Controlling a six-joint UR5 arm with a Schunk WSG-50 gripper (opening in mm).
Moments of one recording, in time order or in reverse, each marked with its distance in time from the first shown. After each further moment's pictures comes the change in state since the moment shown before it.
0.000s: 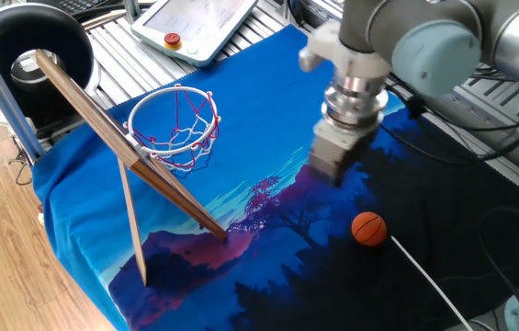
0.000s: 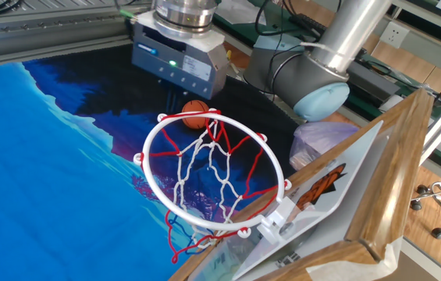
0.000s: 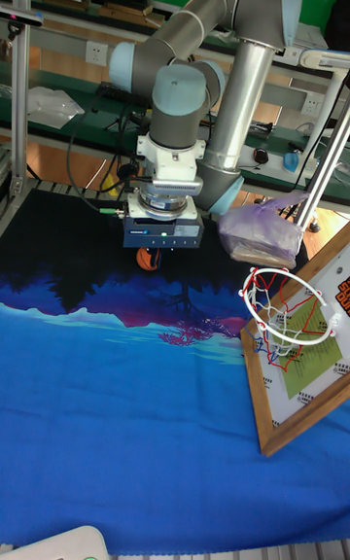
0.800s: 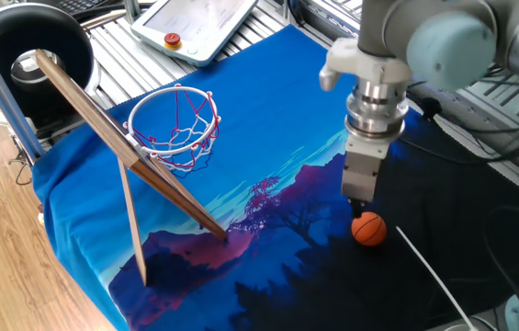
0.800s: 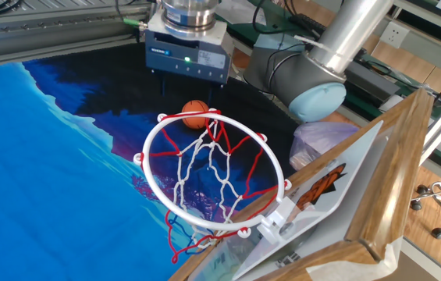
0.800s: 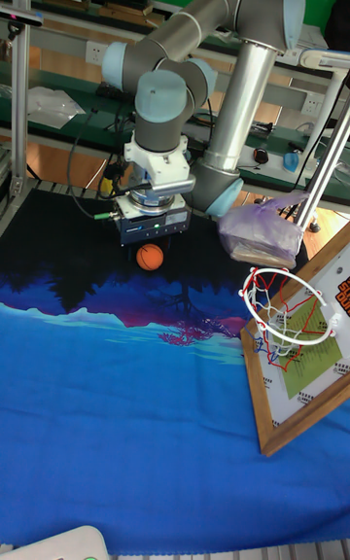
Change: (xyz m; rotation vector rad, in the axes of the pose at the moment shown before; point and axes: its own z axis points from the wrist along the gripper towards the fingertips) arm 0.029 -0.006 0.020 -0.028 0.018 -0.186
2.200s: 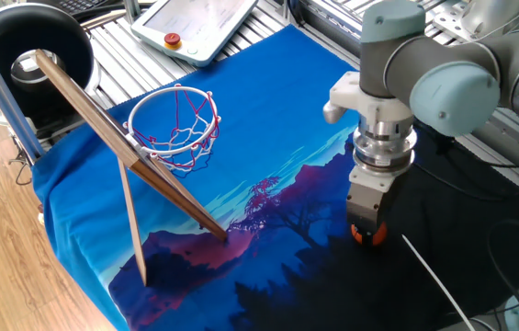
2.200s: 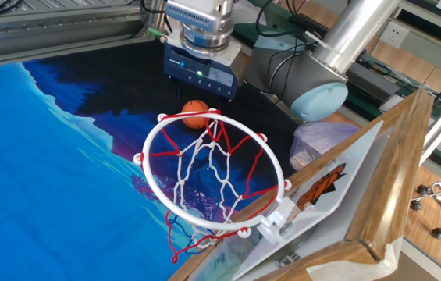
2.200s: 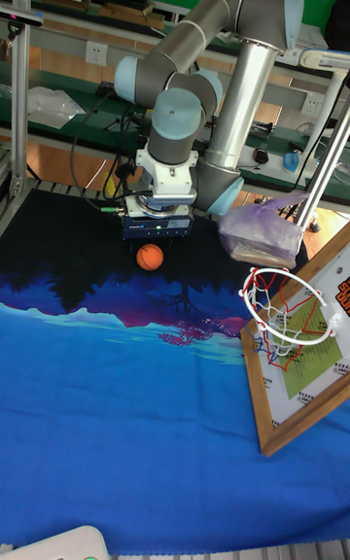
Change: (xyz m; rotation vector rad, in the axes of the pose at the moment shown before) arm 0.038 0.021 0.031 0.036 0.109 0.206
